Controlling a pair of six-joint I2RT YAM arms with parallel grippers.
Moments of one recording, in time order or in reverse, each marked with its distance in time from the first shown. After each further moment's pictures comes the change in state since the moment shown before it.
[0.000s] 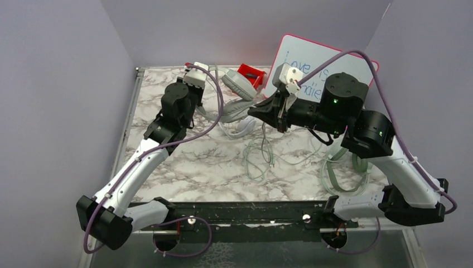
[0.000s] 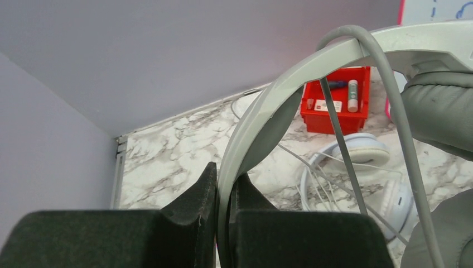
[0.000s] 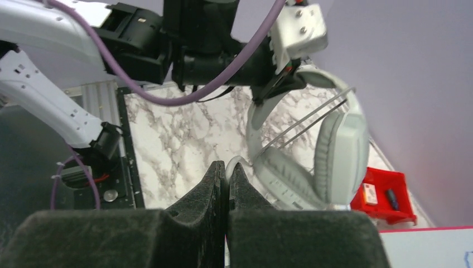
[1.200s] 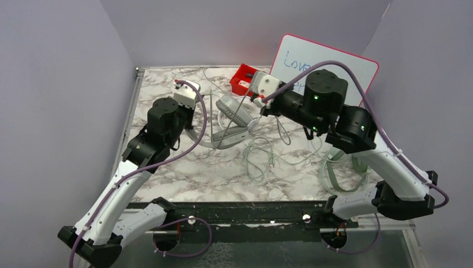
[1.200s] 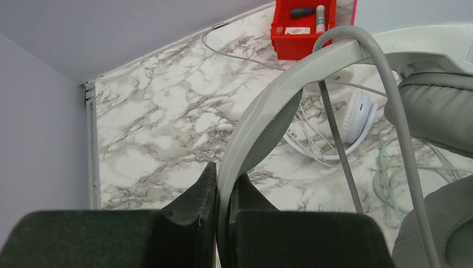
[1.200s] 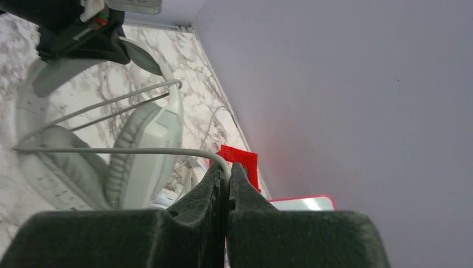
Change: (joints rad) left arm -0.060 -0.206 0.002 -0.411 0.053 -0.106; right arm 0.013 0.090 0.083 -0.012 0.351 -0.483
